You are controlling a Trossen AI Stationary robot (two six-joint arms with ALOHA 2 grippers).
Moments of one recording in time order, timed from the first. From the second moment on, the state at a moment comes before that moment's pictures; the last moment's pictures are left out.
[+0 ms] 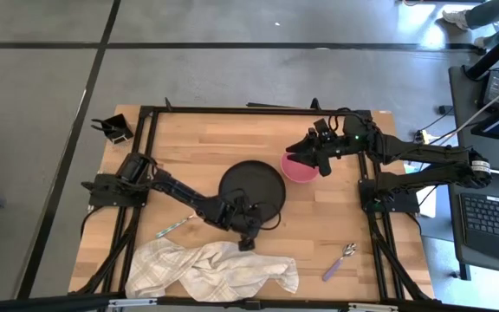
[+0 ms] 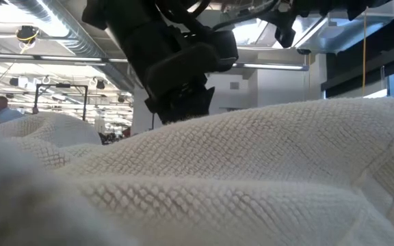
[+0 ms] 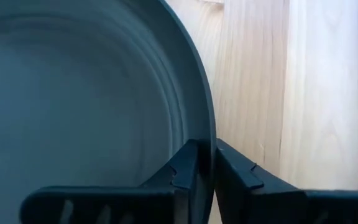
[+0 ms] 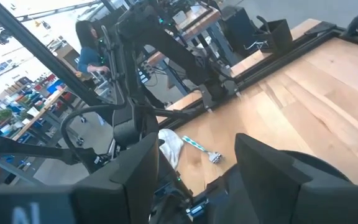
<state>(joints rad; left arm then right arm) -0.32 2.02 1.28 -0.28 -0.29 -0.43 -0.25 1.00 0.78 0.08 -0.36 0.56</state>
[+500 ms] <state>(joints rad) -0.29 2.02 1.31 -0.26 -0.26 -0.50 -0.25 1.00 0.78 0.08 -0.36 0.54</state>
